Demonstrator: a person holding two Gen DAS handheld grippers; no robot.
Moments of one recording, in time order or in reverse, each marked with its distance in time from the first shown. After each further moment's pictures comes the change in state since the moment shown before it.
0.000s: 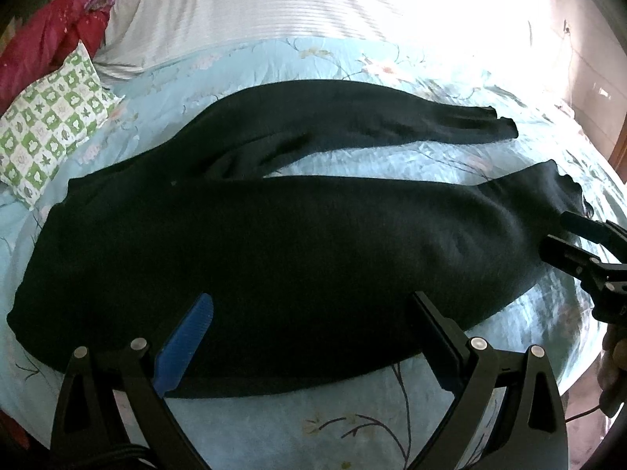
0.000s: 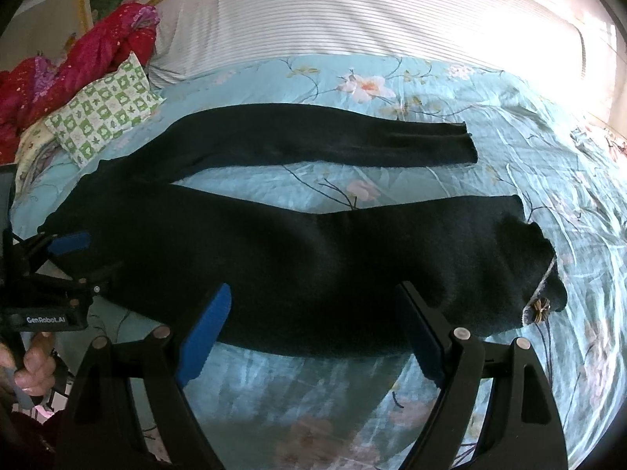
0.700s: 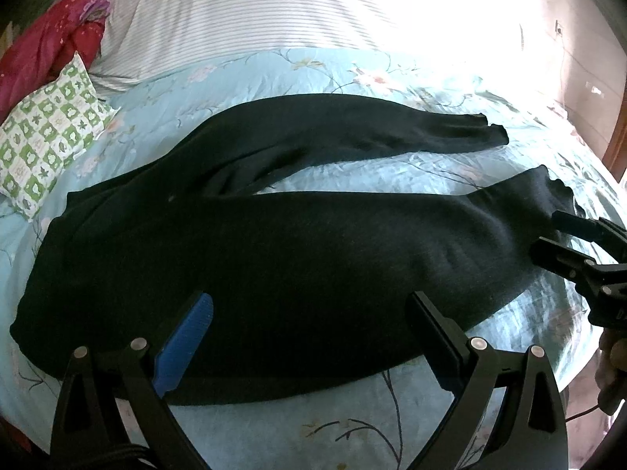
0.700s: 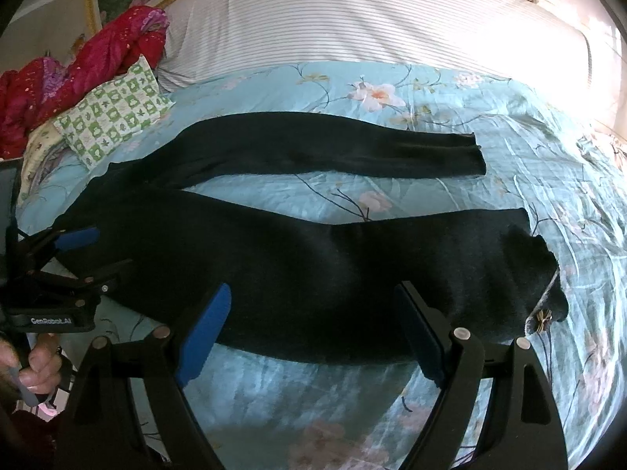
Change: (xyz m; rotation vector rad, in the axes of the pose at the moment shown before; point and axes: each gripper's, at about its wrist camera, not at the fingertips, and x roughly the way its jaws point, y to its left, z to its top) left arm -0.007 -0.003 0.004 0.017 -0.027 -0.017; right arm -0.005 0.006 0.006 -0.012 -0.015 0.025
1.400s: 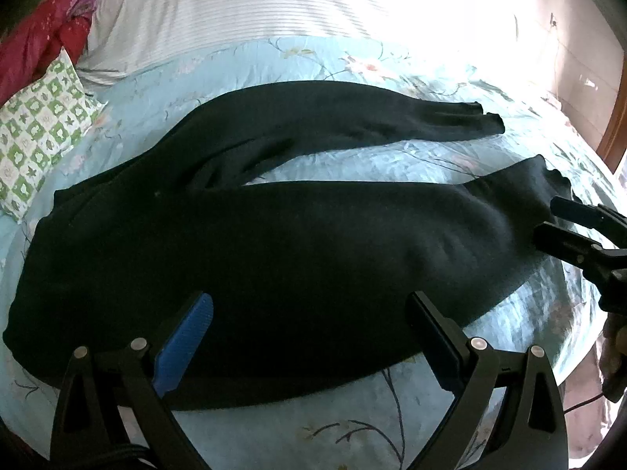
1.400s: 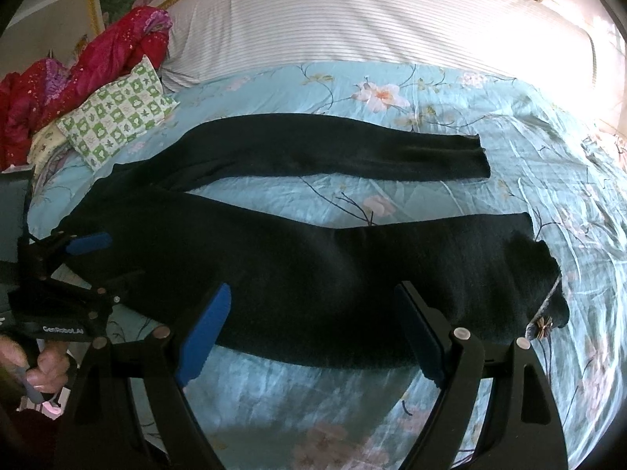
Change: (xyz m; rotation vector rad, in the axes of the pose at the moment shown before) left arm 0.011 0.002 0.003 0.013 0.044 -0.033; right arm 0.001 -0.002 0.005 0.001 0.007 0.016
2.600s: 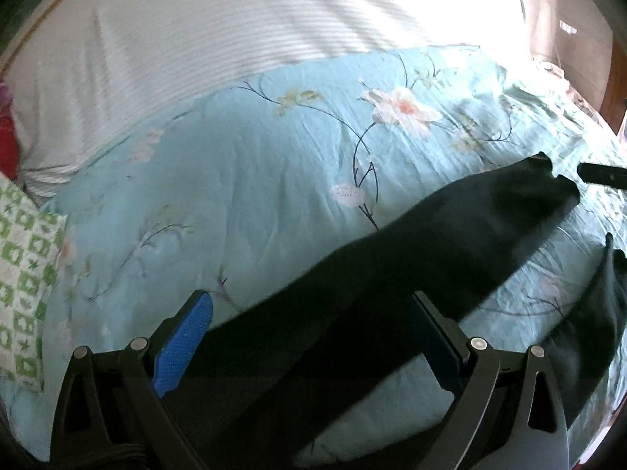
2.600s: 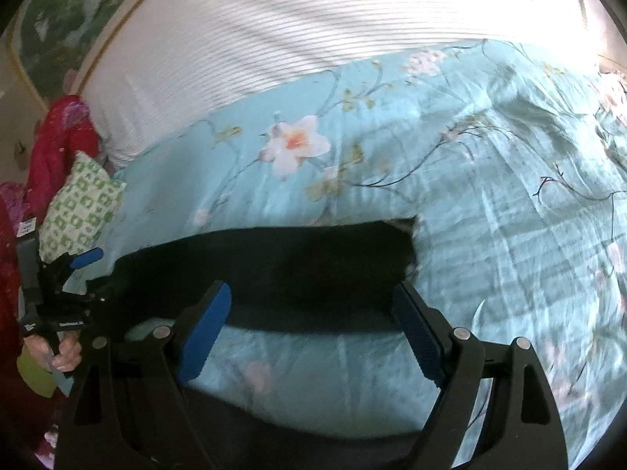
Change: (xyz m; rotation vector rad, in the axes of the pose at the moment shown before) left arm 0.107 0.036 0.200 0.216 0.050 0.020; right arm 0.077 -0.161 0.138 0.273 0.082 0.071
